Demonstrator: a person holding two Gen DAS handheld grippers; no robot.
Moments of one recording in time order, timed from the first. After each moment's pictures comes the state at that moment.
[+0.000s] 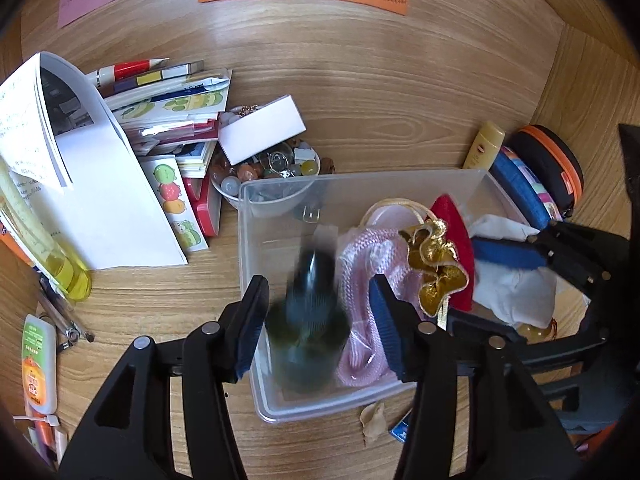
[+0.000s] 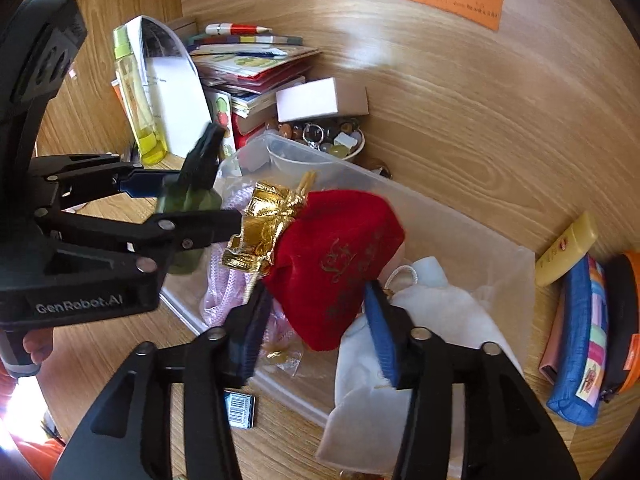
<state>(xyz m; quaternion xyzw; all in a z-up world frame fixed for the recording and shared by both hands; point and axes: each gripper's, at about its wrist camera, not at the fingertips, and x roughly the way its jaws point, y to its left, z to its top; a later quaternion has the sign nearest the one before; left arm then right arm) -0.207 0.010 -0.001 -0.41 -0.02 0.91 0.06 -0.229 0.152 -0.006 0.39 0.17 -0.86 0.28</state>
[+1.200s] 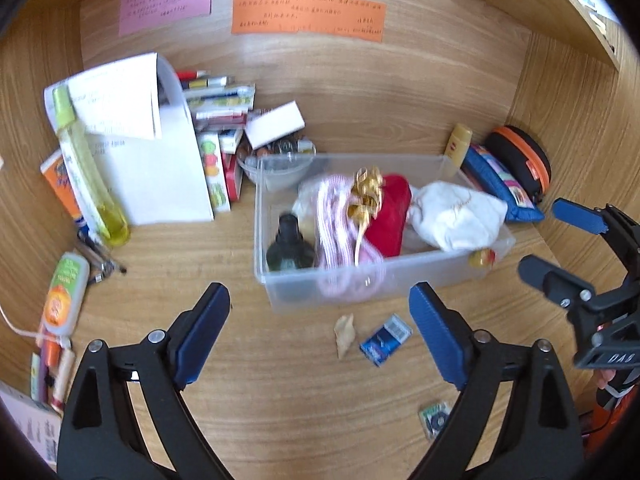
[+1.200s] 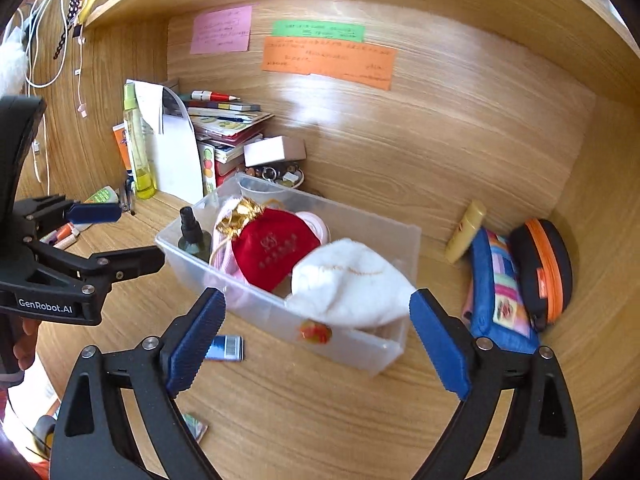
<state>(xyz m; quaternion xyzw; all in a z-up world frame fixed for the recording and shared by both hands) -0.104 0.020 0.018 -0.38 -0.03 0.92 0.03 -0.136 0.222 0.041 0.31 0.13 -0.92 0.20</state>
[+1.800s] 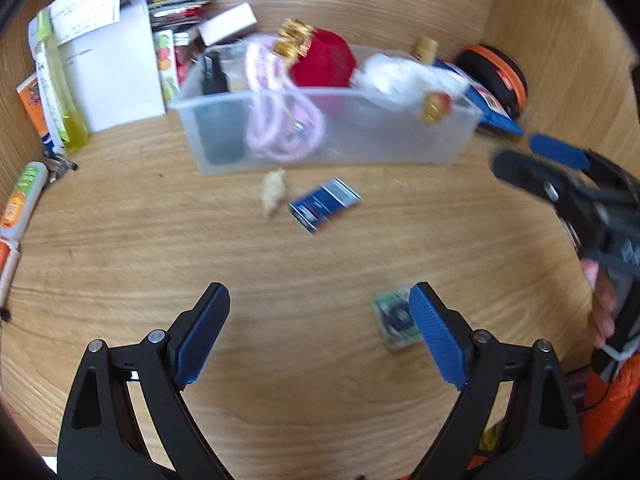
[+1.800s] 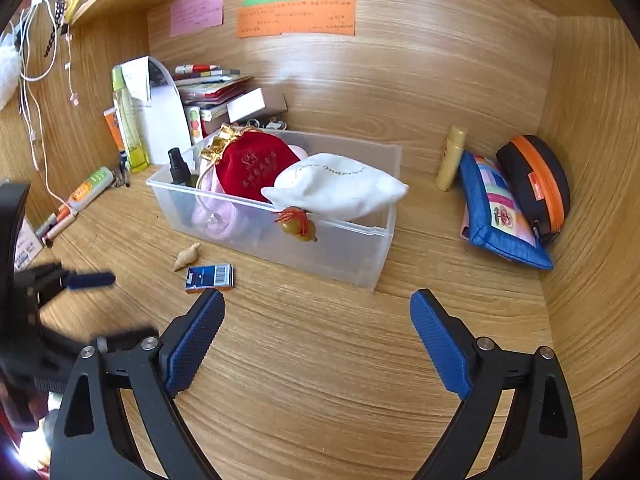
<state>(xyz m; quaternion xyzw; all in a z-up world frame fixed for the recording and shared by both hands) -0.049 0.076 -0.054 -0.45 -0.04 0.89 0.06 -0.109 0.262 -0.005 0.34 0.08 -0.92 0.19</state>
